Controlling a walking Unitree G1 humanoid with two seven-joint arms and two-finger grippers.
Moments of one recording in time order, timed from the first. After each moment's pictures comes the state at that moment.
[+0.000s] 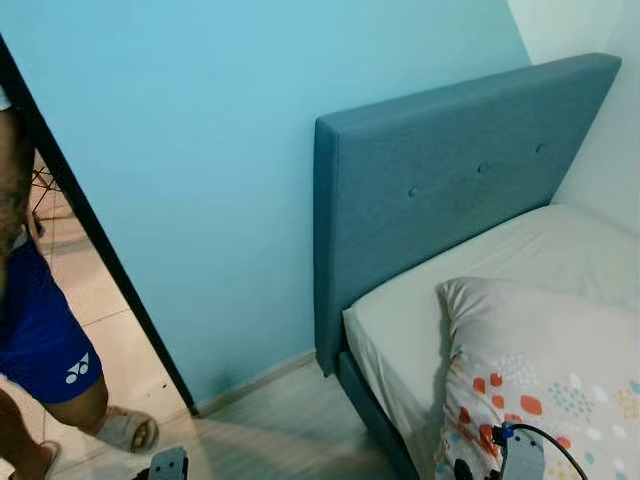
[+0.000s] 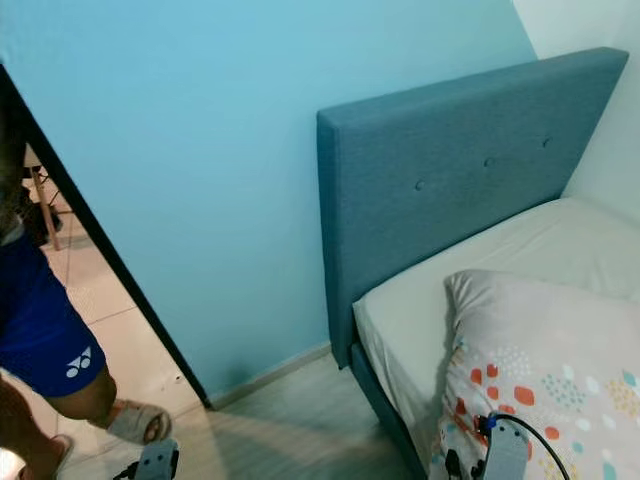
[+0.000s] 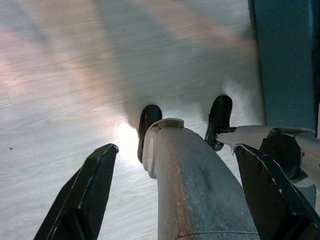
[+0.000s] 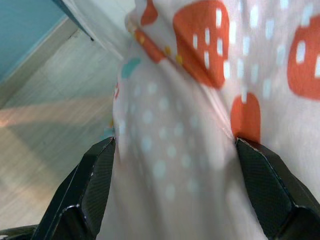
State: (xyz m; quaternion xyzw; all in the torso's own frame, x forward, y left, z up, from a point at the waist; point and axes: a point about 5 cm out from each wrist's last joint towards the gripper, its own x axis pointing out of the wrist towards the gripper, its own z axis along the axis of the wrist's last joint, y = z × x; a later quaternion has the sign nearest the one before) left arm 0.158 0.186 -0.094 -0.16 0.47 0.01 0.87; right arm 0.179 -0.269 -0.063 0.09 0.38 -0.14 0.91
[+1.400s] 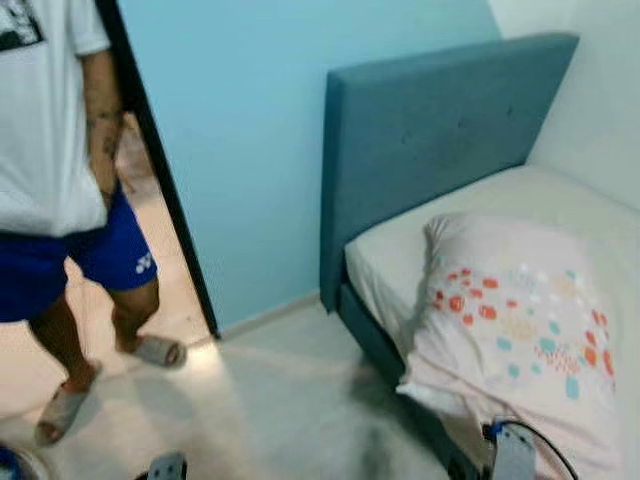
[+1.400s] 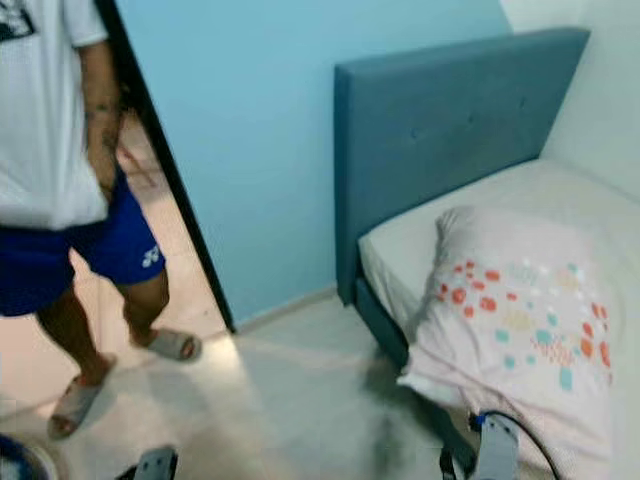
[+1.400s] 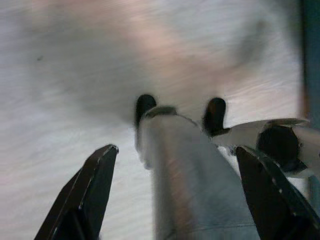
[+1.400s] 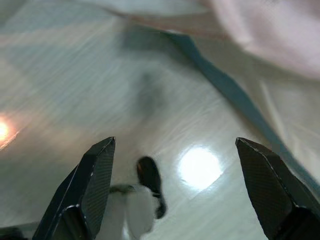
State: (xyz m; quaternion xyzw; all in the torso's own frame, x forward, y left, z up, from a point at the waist) left arm 0.152 0.188 -0.096 -0.15 0.48 0.00 0.86; right arm 0.191 -0.261 -0.060 0.08 0.37 -0.13 0.92
